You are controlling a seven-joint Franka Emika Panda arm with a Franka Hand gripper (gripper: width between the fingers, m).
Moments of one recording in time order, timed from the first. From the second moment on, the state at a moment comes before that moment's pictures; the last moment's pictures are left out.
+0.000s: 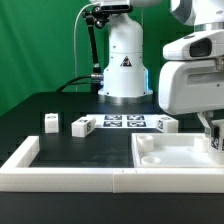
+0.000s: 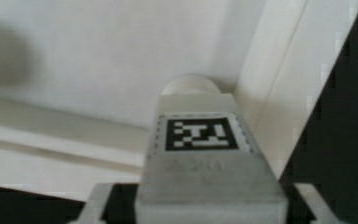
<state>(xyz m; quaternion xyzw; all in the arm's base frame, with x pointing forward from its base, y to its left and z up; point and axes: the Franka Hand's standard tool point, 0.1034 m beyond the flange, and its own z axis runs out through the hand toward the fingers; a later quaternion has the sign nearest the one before) 0.623 0.119 0.072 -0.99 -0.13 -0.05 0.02</state>
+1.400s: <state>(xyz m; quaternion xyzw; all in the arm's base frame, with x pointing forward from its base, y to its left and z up) 0.621 0.117 0.071 -0.86 0.51 -0.03 0.06</state>
